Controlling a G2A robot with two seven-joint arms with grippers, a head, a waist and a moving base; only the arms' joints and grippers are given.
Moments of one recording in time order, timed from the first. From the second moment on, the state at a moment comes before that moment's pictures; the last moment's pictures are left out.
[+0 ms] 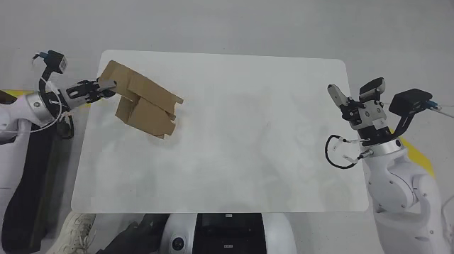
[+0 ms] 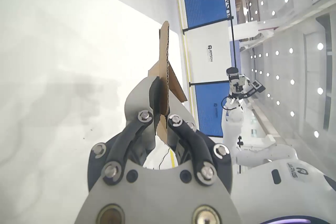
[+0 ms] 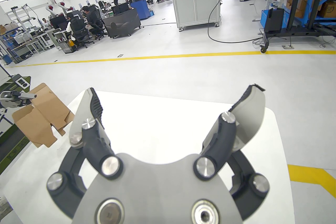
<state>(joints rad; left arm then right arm) 1.35 -0.66 -1.73 -1.49 -0.41 -0.22 -1.12 -1.64 -1.17 1.62 -2.09 -0.81 -0.20 0.10</state>
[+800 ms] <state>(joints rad) 1.28 -0.68 -1.59 -1.63 -0.40 -0.16 -1.12 -1.64 -1.17 1.62 -2.09 -0.81 -0.20 0.10</state>
